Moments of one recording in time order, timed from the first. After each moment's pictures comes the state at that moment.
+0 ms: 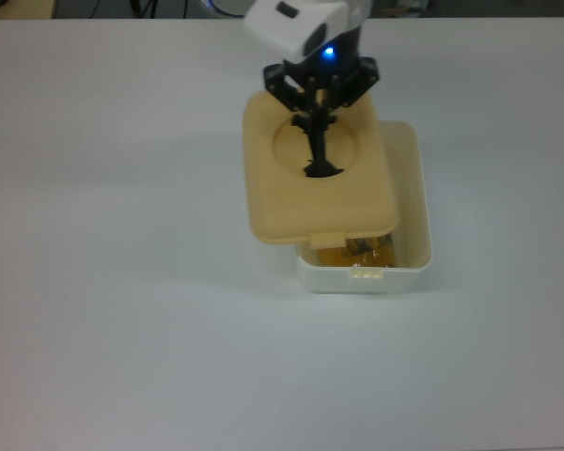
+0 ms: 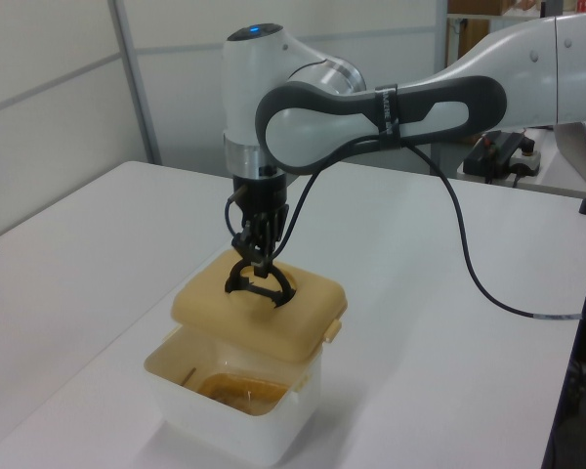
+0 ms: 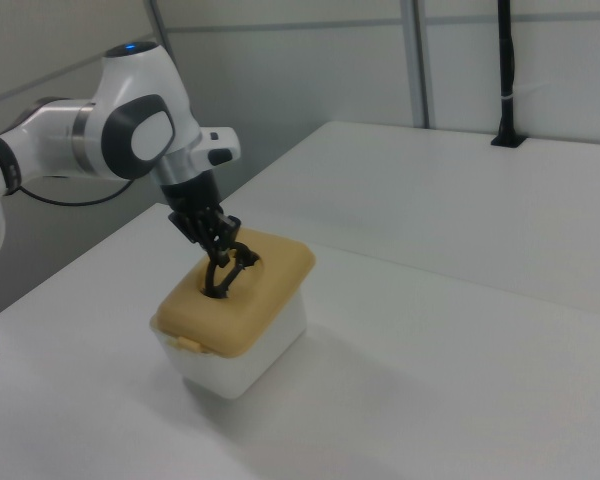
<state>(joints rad) -0.06 0.20 0.35 -1.53 -0.06 1.81 0.16</state>
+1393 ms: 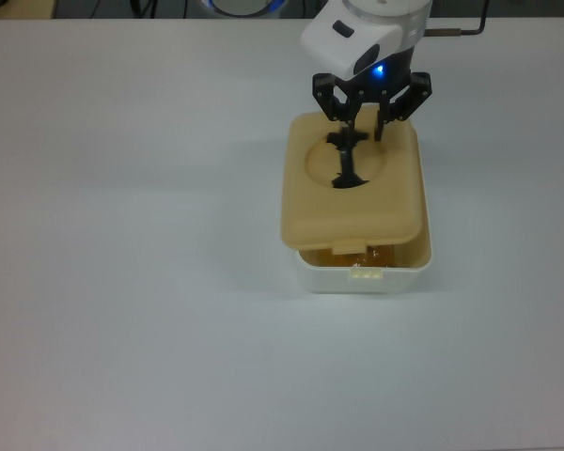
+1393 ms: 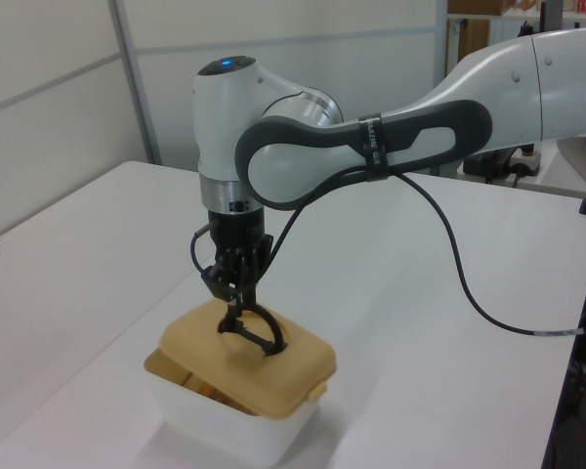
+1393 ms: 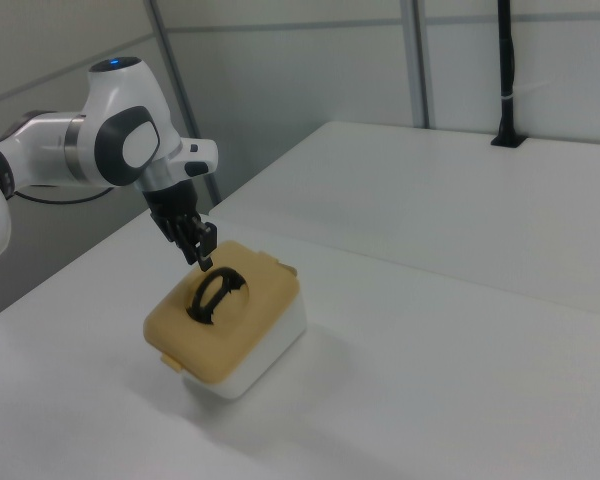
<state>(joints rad) 0.01 0.25 0.37 -1.51 -0.07 1.84 0.37</state>
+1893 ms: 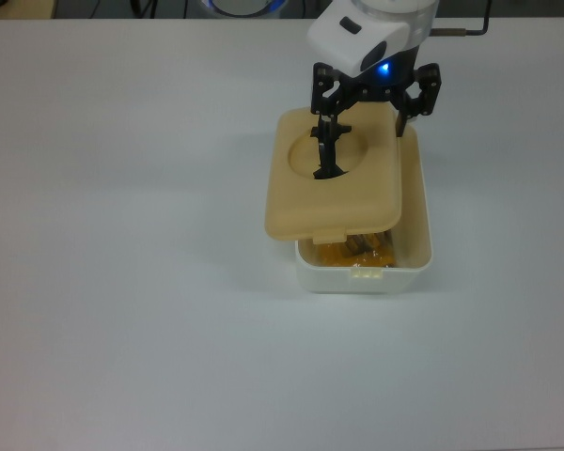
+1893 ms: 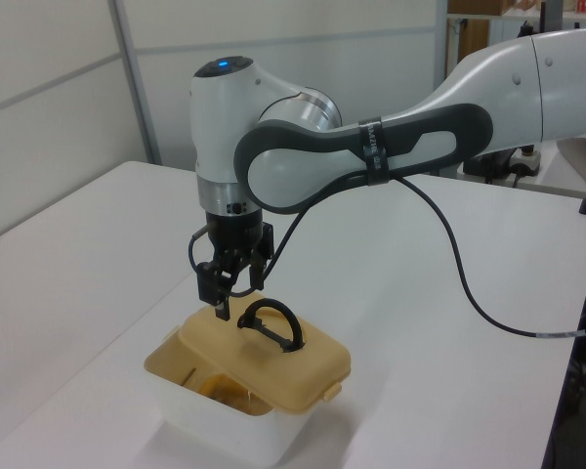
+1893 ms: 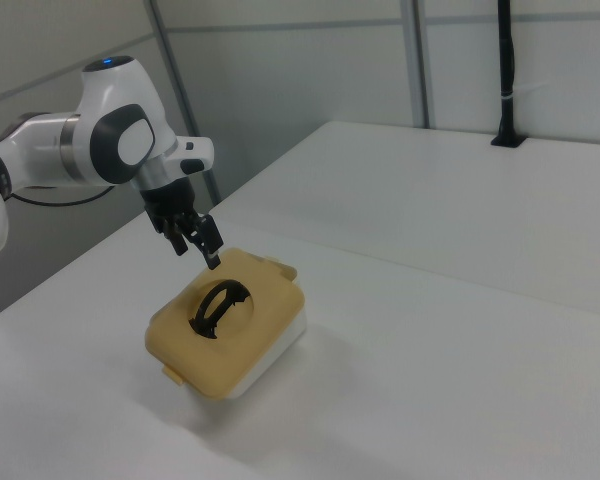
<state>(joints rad) 0.02 0.25 0.37 -1.51 -0.11 1.84 0.38</state>
